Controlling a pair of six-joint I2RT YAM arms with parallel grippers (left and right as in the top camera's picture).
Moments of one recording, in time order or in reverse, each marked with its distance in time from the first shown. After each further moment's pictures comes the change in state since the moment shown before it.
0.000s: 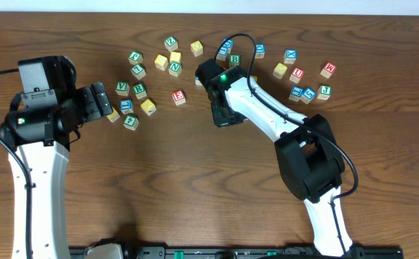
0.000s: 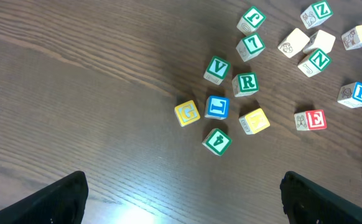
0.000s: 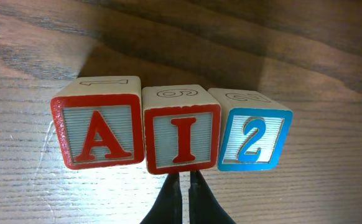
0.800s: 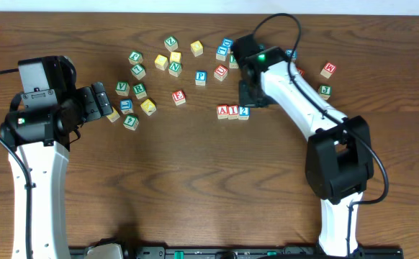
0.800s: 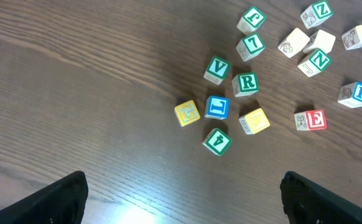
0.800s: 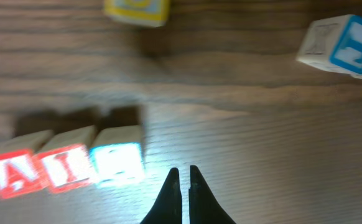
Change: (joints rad) left arm 0.000 0.000 0.000 0.000 0.000 0.000; right arm -0.181 -0.112 -0.015 -0.005 -0.016 0.000
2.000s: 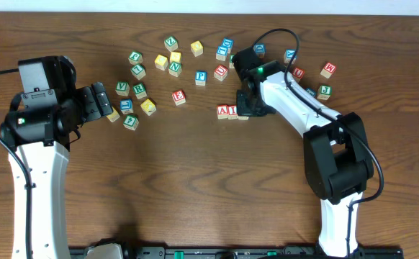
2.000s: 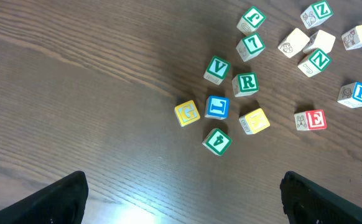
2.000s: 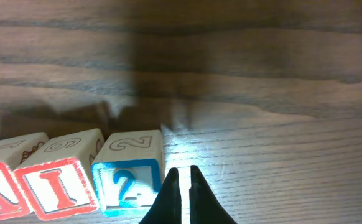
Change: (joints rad) left arm 0.000 0.000 0.000 0.000 0.000 0.000; right arm 0.013 0.000 -0.153 0.171 -0.088 0.008
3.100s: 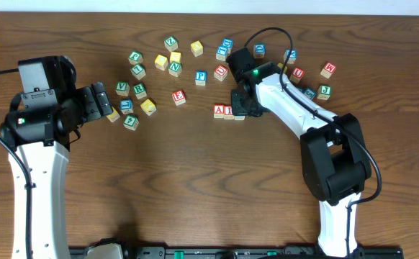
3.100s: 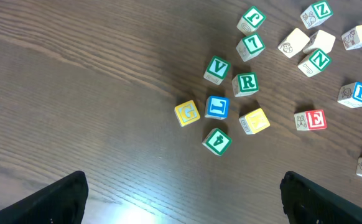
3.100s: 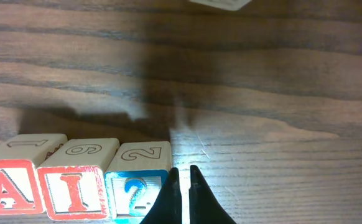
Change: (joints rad) left arm 0.000 0.000 0.000 0.000 0.000 0.000; right arm 0.024 0.000 0.000 0.054 -0.004 -0.032
